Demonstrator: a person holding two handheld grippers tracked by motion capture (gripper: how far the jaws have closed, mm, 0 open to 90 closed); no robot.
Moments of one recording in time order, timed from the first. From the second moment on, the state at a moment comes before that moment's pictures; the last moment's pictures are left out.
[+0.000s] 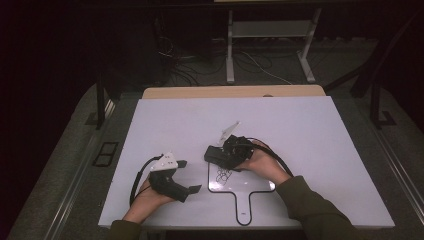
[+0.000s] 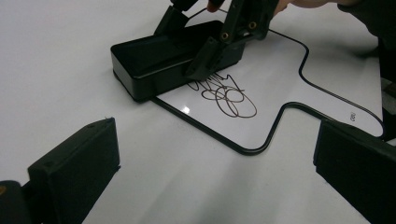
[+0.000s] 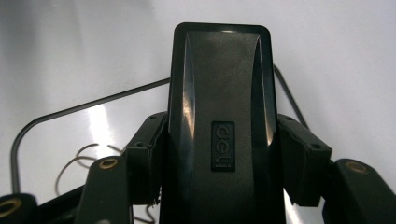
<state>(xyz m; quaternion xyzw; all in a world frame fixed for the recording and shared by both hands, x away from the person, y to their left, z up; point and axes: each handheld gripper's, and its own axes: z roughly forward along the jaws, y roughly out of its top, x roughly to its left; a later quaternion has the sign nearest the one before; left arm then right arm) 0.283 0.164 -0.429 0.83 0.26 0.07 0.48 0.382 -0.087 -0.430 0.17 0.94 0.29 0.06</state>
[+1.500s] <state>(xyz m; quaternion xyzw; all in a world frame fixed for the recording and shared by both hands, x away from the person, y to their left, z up) 0.282 0.164 -0.429 0.83 0.26 0.07 0.48 0.363 -0.079 -0.429 0.15 0.94 0.29 0.06</state>
